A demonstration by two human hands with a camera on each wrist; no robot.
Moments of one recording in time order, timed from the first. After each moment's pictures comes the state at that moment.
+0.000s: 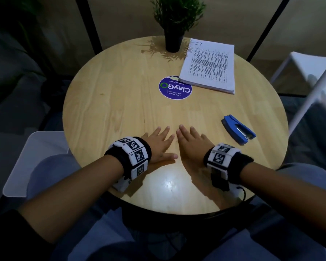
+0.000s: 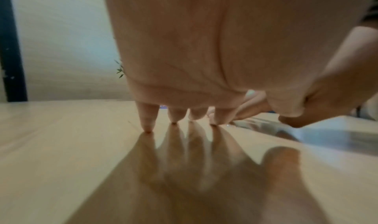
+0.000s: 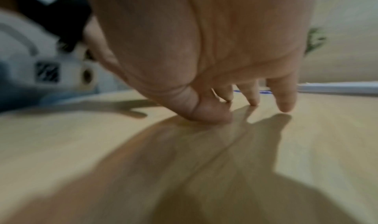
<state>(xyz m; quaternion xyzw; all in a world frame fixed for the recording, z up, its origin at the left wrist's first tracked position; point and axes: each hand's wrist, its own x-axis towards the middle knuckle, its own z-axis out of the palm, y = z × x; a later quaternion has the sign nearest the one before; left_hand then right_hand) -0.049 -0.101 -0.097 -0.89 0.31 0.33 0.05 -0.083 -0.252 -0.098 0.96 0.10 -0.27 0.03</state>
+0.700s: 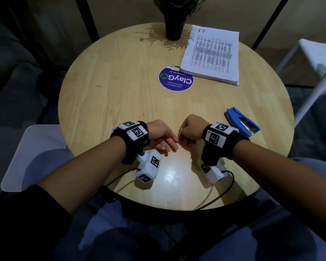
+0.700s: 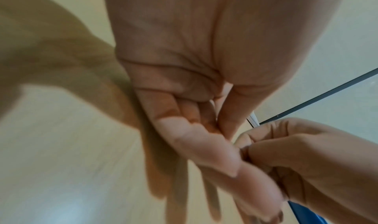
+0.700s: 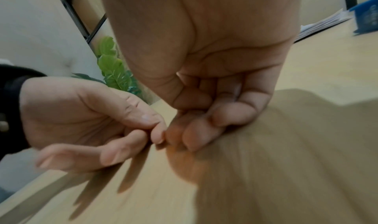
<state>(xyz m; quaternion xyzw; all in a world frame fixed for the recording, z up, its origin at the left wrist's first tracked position) -0.029 -0.109 -0.095 -0.72 -0.06 0.50 -0.48 -0.037 -0.255 -0.091 0.91 -0.09 -0.31 -0.28</state>
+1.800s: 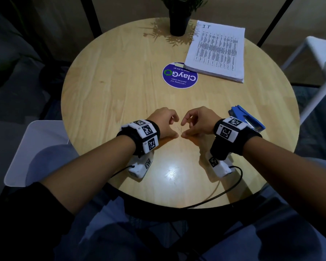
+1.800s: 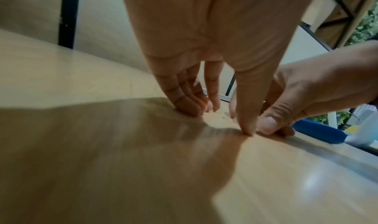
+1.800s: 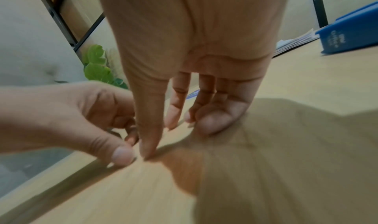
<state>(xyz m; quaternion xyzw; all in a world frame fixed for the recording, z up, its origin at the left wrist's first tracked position) -0.020 -0.115 -0.099 -0.93 0.17 0.22 -0.23 -0.032 -0.273 -0.089 0.92 -0.02 -0.25 -0.31</state>
